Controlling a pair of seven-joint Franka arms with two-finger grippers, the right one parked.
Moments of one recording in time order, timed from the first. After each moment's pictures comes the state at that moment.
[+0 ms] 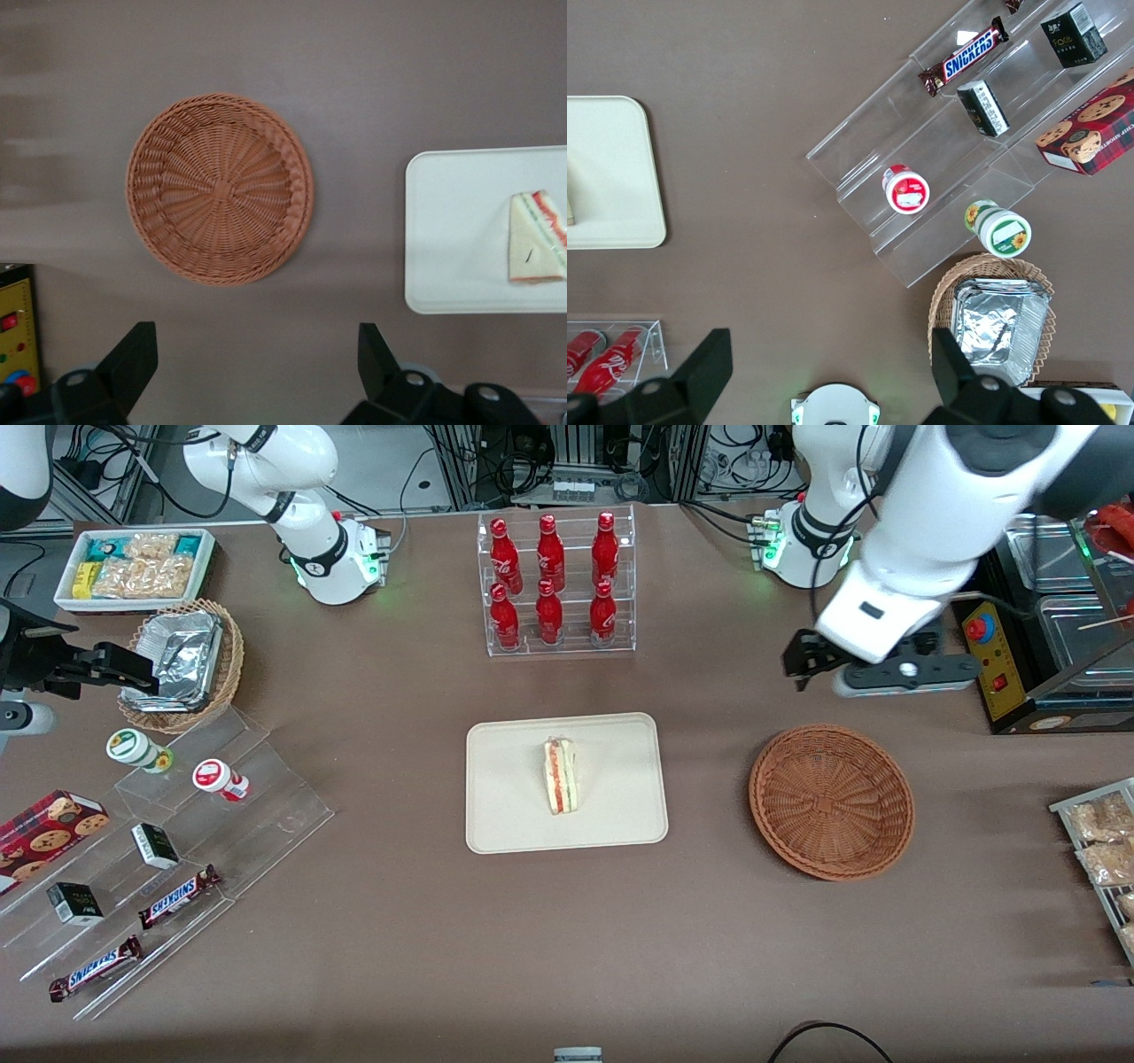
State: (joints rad) arm -0.28 -0.03 -0.07 -1.68 0.08 1.64 -0.35
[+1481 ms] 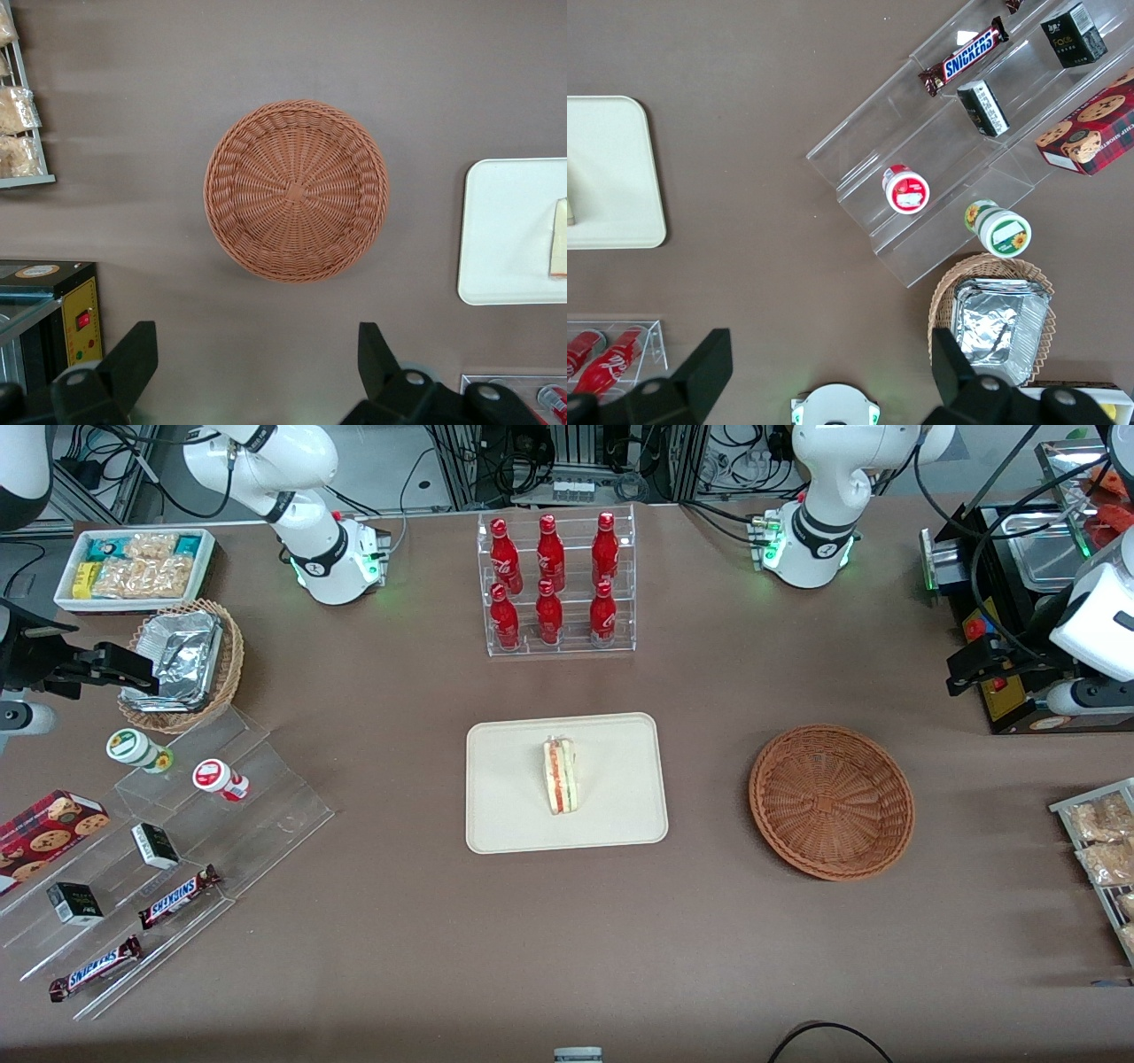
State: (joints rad) arm -0.07 0.02 0.01 -1.53 0.01 1.52 -0.09
